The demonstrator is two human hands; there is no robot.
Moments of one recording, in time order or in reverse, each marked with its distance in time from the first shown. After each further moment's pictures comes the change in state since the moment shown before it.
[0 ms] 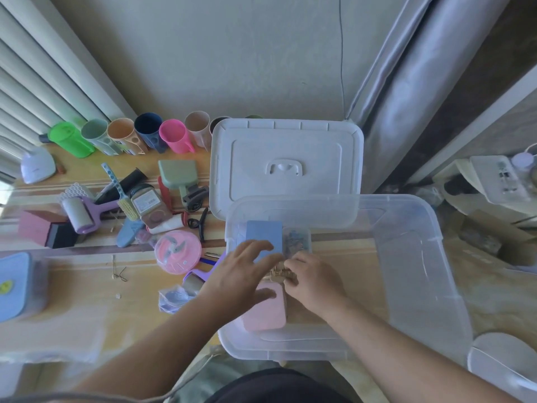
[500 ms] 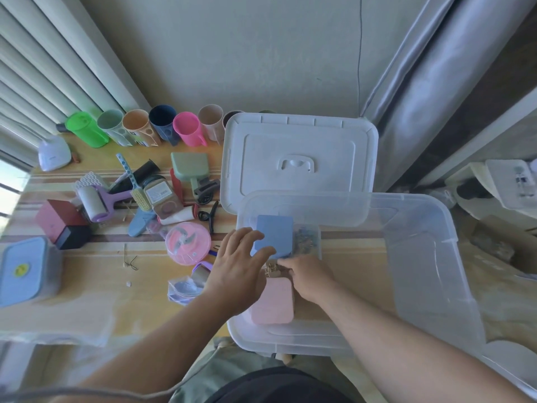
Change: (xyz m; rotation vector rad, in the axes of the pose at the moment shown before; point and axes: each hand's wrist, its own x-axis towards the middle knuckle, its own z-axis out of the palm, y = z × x) left_hand -0.013 -0.008 0.011 0.163 0.160 -0.131; right_hand 0.027 -0.009 0.021 0.042 -0.407 0.113
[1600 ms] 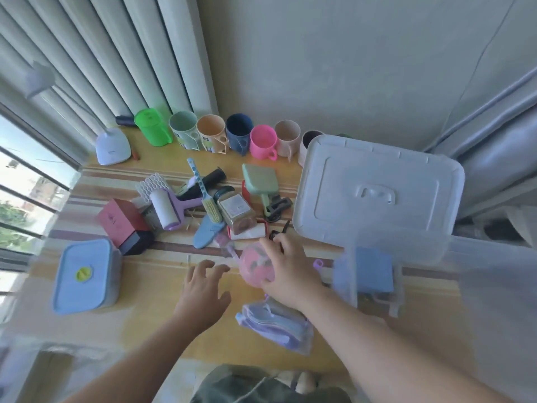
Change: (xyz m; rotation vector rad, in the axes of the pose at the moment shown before) left_hand -0.111 -0.264 0.009 -0.279 -0.270 -0.600; right_hand 0.105 -0.241 0.025 -0.127 0.179 -0.150
